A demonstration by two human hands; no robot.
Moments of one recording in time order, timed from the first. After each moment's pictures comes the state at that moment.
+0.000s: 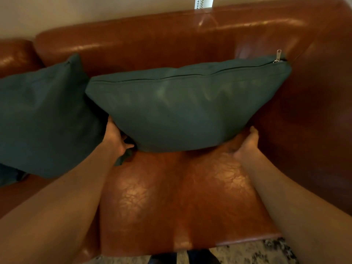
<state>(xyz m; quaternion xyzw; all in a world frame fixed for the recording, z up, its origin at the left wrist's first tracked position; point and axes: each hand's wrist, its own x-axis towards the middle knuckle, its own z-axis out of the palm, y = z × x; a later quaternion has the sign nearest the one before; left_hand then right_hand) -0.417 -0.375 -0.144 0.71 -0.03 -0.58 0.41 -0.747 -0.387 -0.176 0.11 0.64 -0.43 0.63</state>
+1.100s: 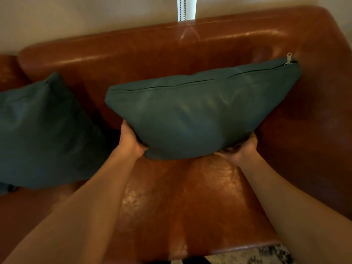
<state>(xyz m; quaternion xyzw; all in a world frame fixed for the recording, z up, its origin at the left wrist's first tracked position) -0.503 -0.410 -0.134 0.63 0.03 -0.62 0.47 -0.789 -0.409 -0.176 0.17 0.59 -0.44 0.66</state>
